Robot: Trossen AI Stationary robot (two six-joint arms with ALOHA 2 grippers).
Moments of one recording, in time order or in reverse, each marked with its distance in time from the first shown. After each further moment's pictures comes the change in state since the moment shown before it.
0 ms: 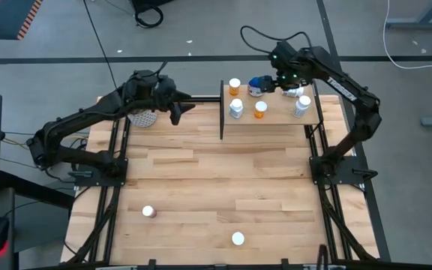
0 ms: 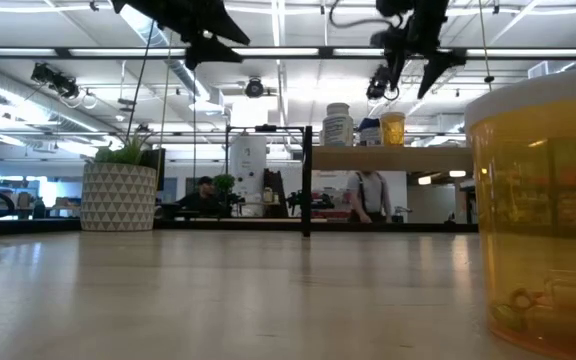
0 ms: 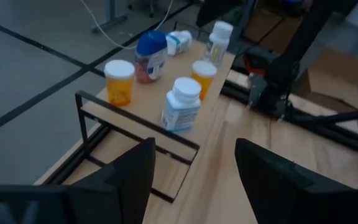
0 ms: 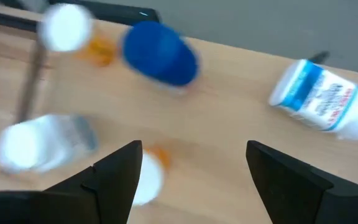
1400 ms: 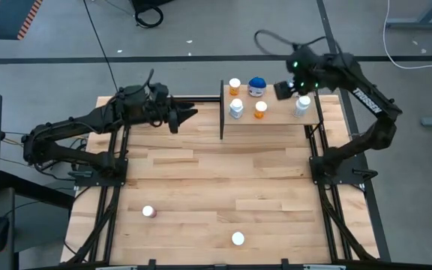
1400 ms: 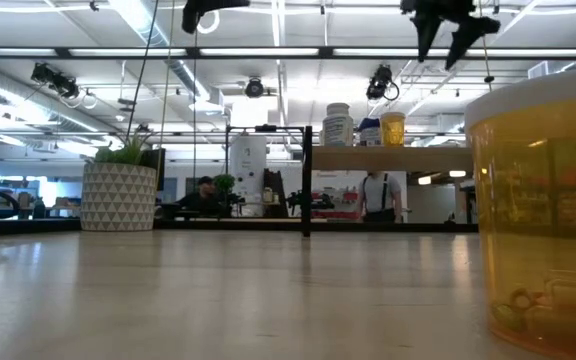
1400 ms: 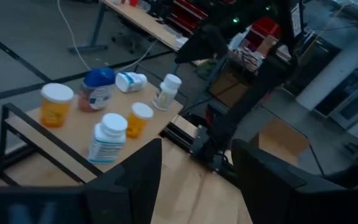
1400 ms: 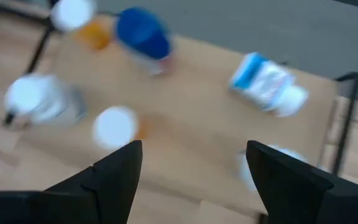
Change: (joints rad) left arm -0.268 -0.089 0.001 0.143 -0.236 -0.378; right arm 0.045 -0.168 0.001 -0.123 0.100 -0.052
